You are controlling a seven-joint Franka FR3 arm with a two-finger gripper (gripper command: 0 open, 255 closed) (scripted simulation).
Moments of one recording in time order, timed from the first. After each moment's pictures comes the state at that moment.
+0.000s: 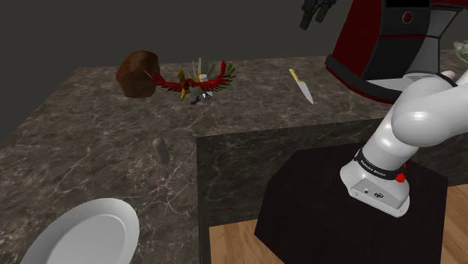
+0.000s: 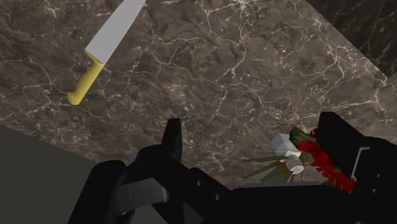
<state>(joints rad) 0.02 -0.83 0.07 -2.34 0.01 1.72 0.06</state>
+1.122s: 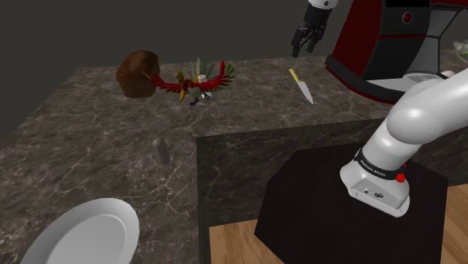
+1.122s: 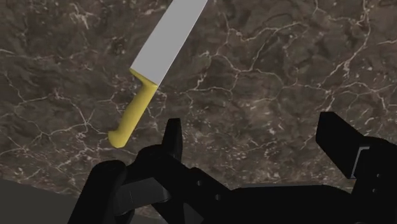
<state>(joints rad) -0.11 -0.57 -0.13 -2.48 -0.06 2.05 -0.04</state>
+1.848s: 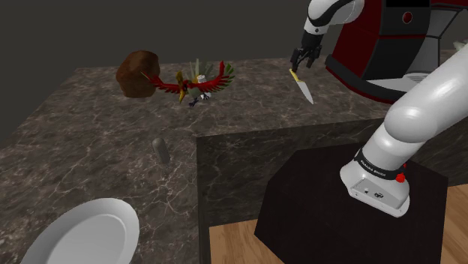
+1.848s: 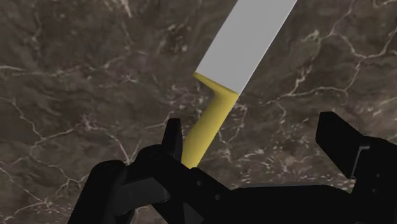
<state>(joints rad) -0.17 -0.24 -0.28 -2.45 -0.05 2.28 -0.13</state>
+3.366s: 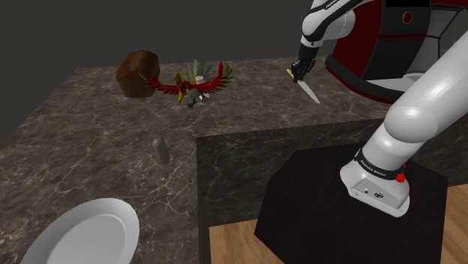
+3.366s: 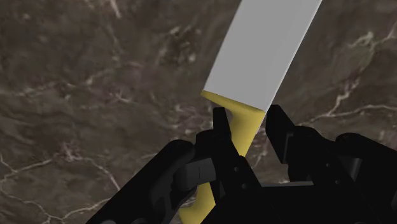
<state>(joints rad) -0.16 -0.13 -0.30 -2.48 -0.01 2.42 -0.16</state>
